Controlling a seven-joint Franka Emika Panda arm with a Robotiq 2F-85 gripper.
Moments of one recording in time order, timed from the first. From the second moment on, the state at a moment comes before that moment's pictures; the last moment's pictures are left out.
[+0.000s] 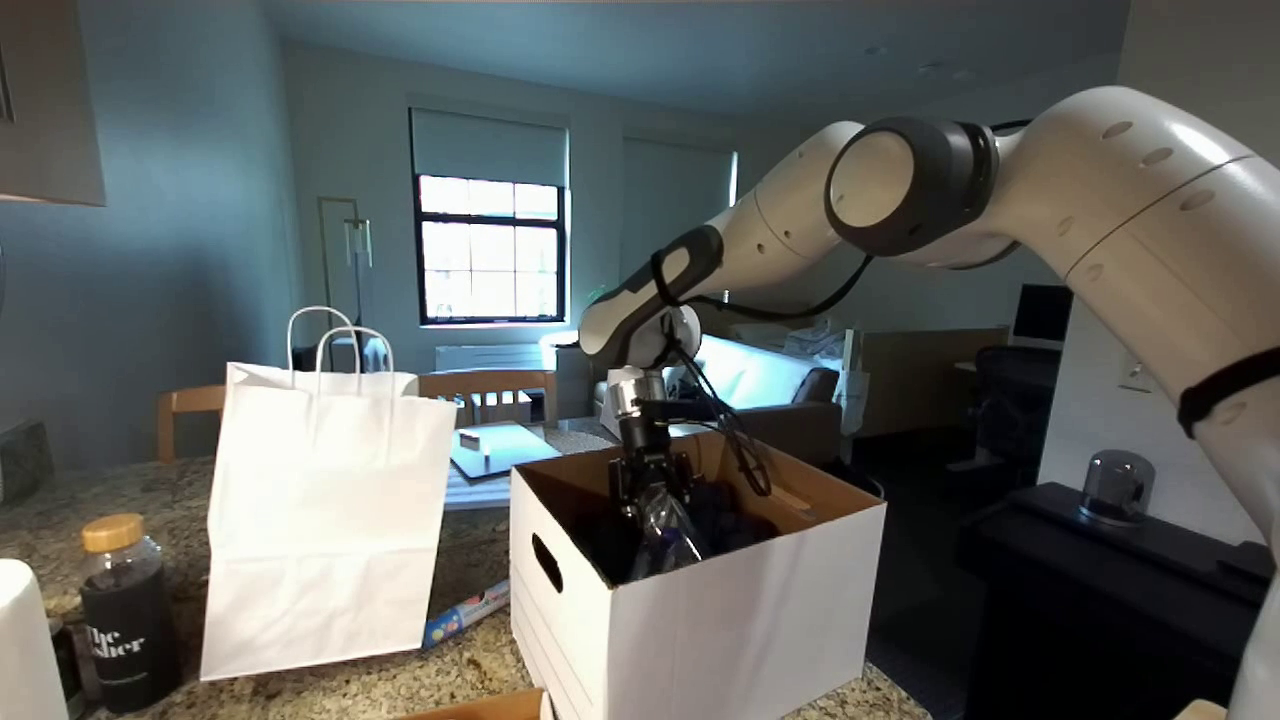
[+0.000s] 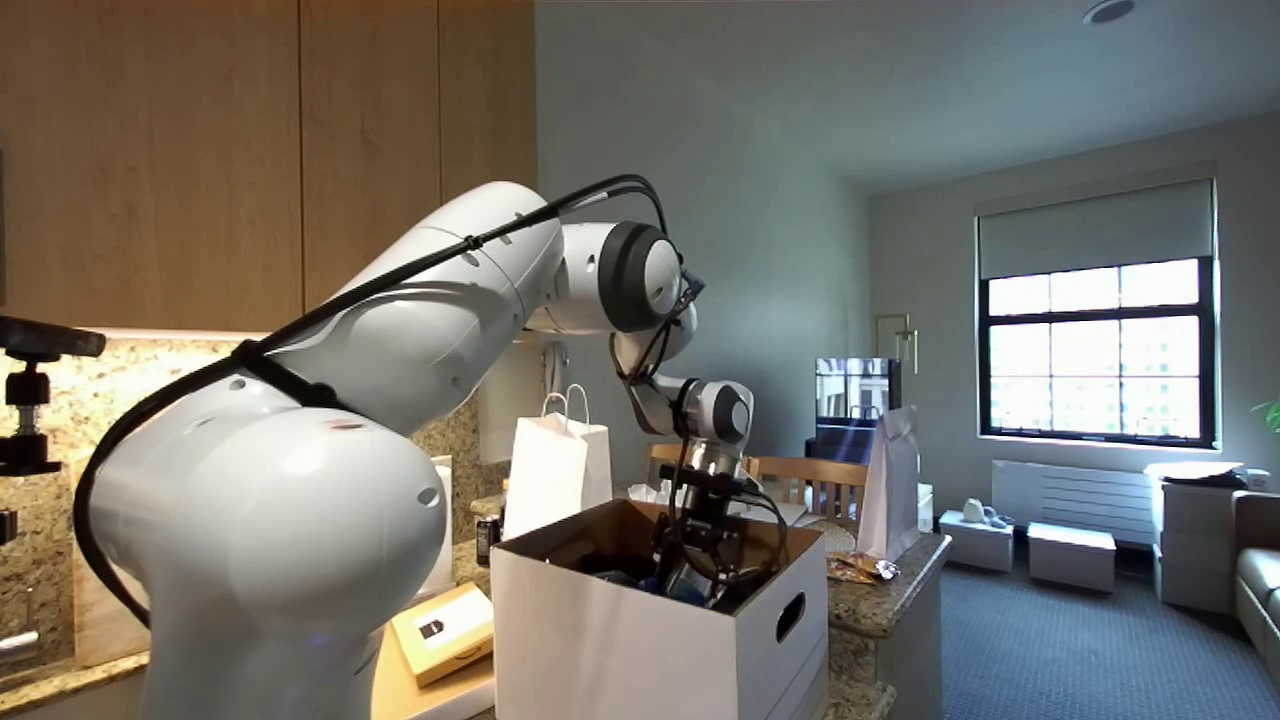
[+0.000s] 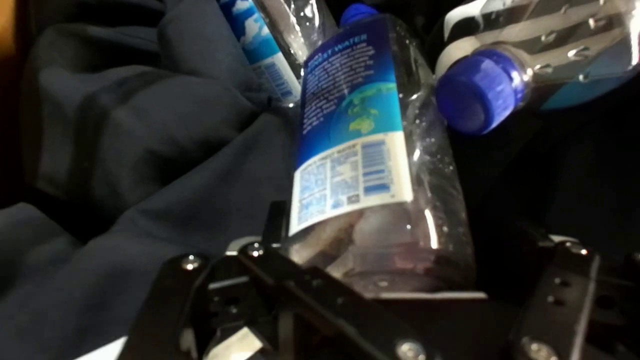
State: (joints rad) arm 0.05 0.78 0.11 -1.42 0.01 1.74 -0.10
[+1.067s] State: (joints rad) arm 0.08 0.72 0.12 -1.47 -0.02 1.67 -0.15
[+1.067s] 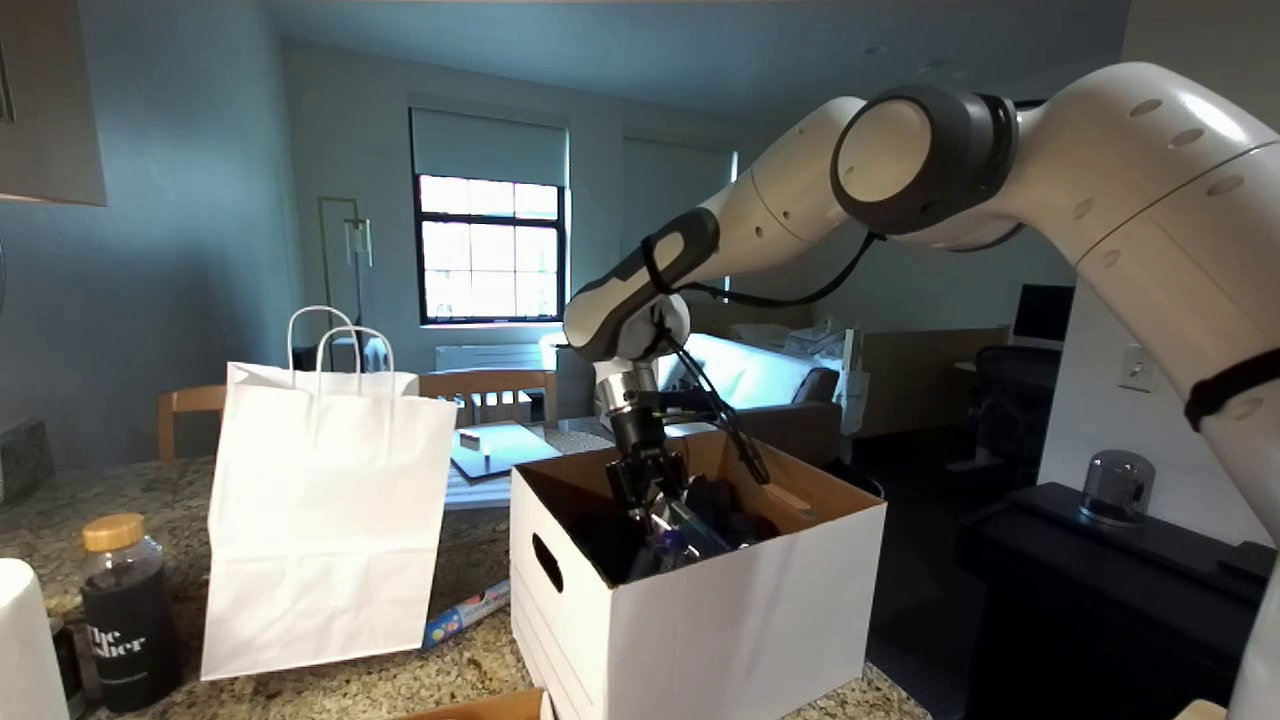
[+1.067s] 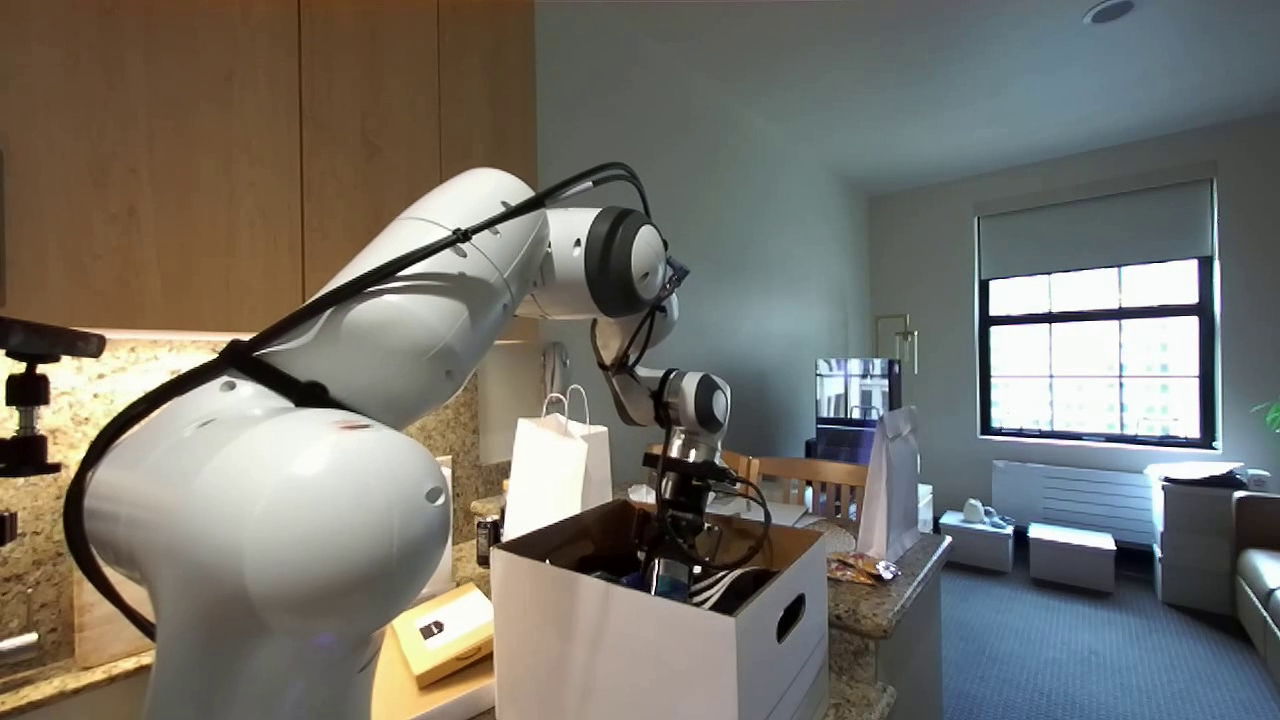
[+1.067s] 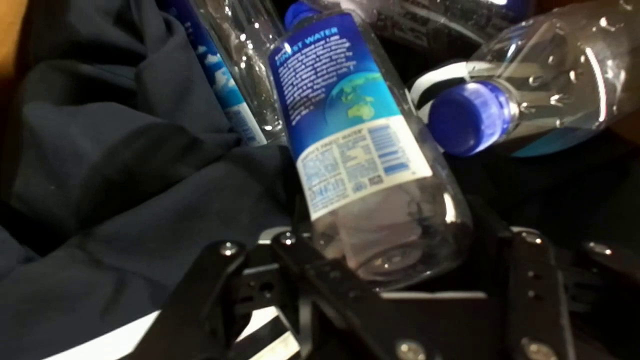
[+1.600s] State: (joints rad) arm 0.08 0.57 0.08 -1.52 -0.09 1.65 -0.15
